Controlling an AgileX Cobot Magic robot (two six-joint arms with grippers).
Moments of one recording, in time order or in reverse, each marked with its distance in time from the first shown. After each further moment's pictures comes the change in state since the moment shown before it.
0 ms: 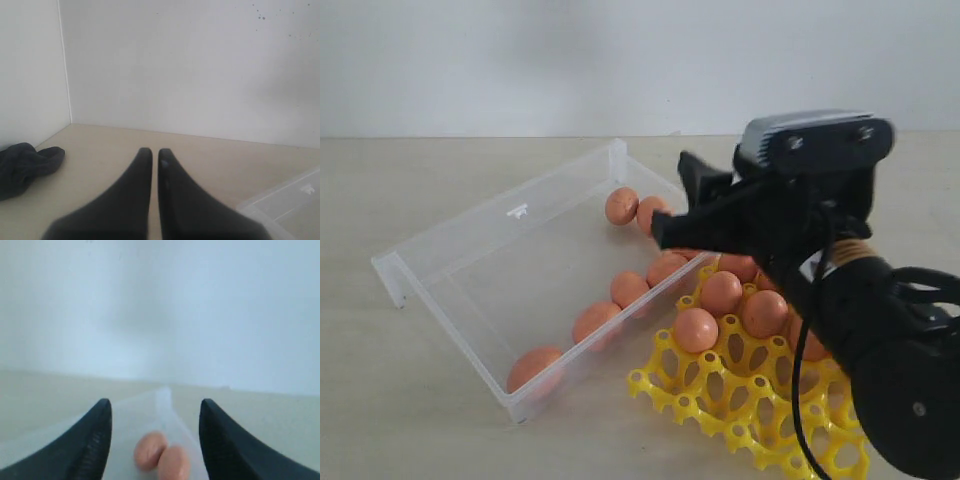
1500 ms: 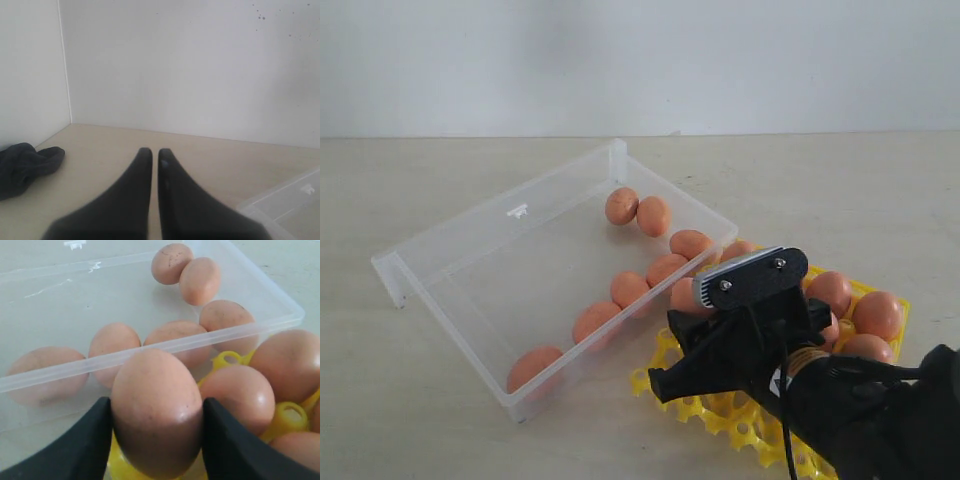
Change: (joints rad) left arm 0.000 0.000 0.000 0.000 0.000 0.000; right arm 0.000 0.264 0.081 -0.149 0.140 0.094
